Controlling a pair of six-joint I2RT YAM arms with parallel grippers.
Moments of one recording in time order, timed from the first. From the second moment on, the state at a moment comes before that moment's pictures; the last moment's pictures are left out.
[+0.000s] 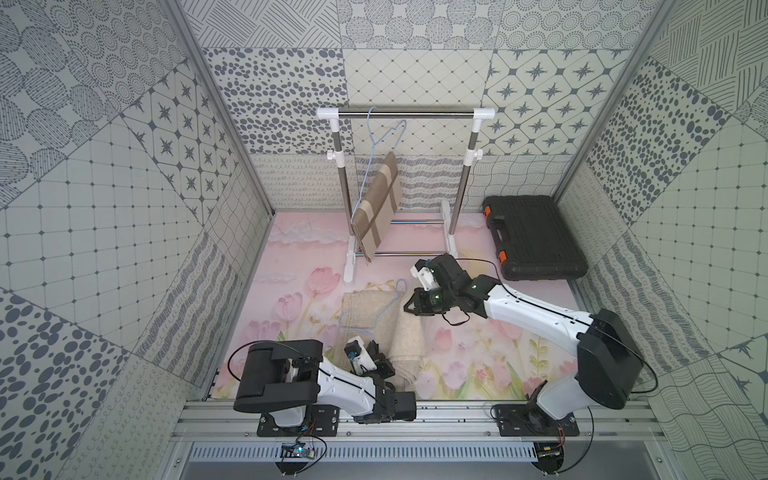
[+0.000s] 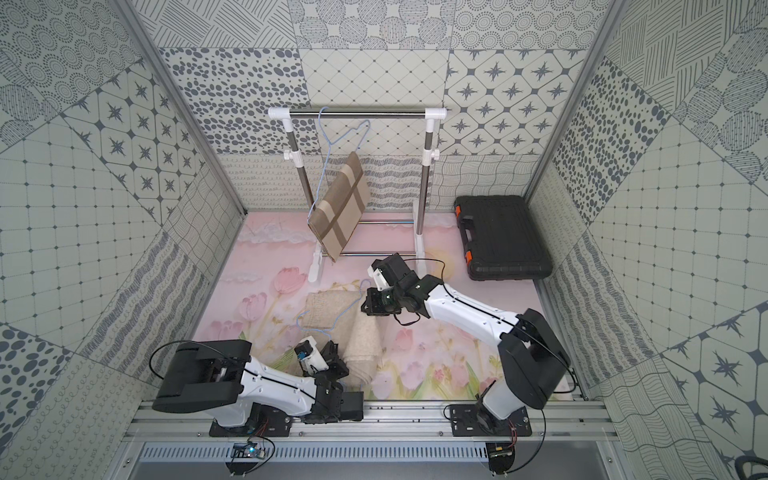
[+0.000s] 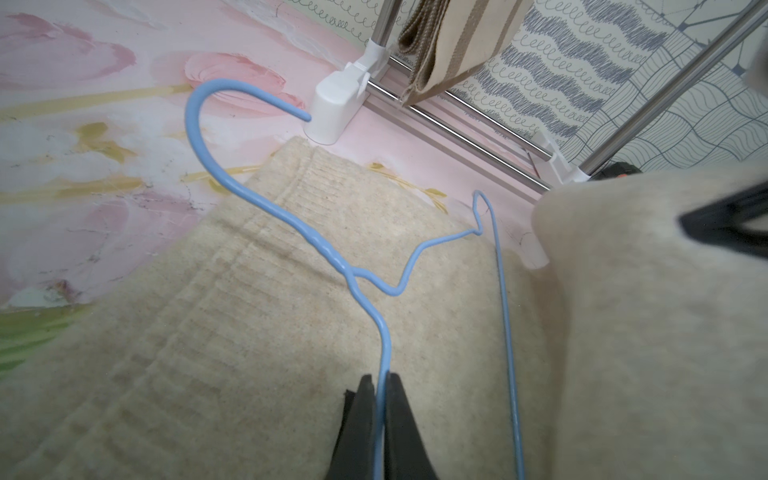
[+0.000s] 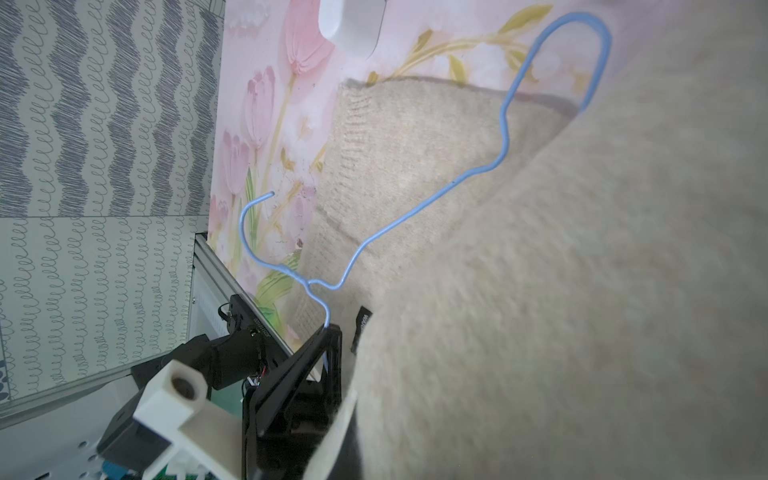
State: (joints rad) left arm -1.44 1.64 0.55 -0.54 -1.25 -2.07; right arm 0.80 1.61 1.09 -0.37 -0.40 0.68
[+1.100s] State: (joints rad) left arm -1.47 1.54 0.56 -0.59 -1.28 -2.06; right arm 0.89 1.74 1.03 -0.22 -0.55 0.66
